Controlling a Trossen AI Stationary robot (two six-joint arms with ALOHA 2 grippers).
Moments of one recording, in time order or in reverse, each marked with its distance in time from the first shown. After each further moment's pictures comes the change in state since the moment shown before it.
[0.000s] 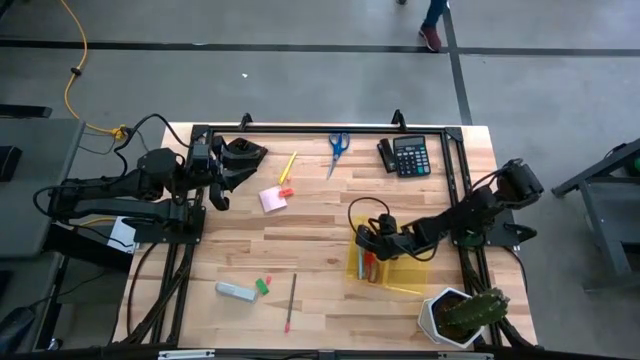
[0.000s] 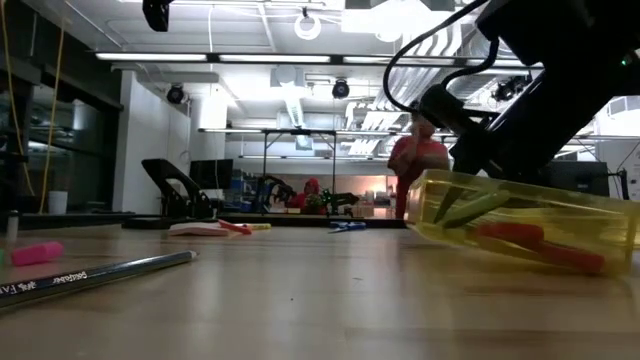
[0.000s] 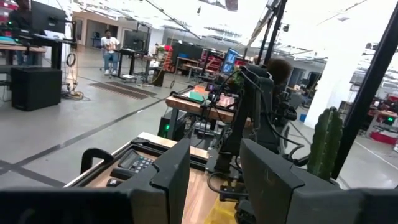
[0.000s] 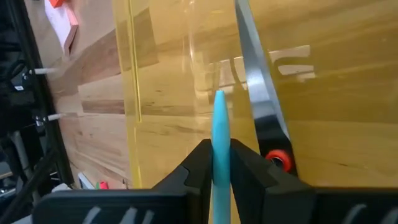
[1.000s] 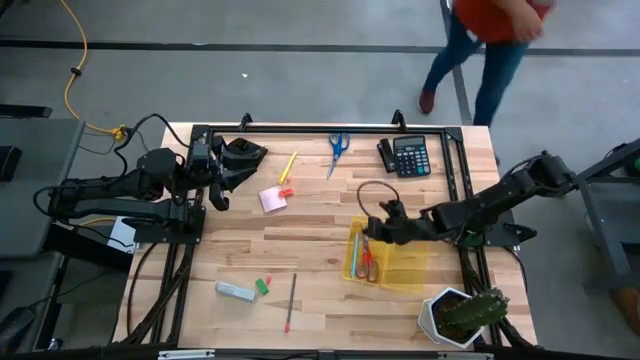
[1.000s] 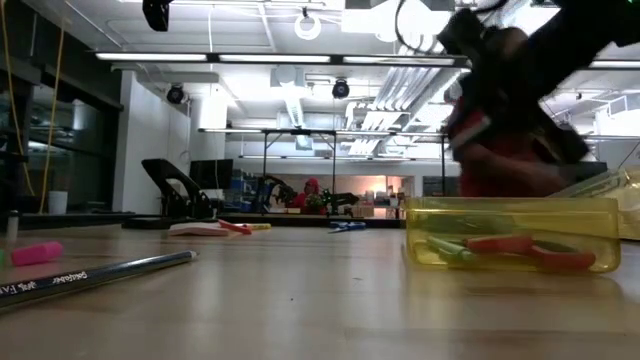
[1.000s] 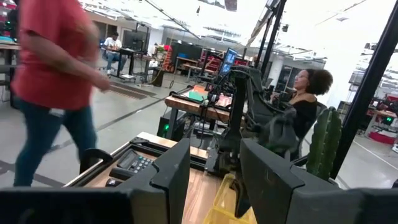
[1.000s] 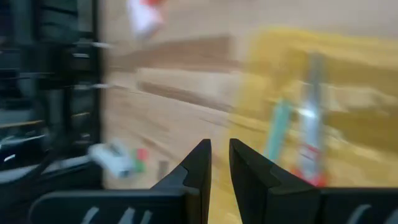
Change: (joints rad) left arm 0.000 0.000 0.000 0.000 0.000 0.000; right arm -0.041 -0.341 -0.001 -0.172 -0.009 -0.319
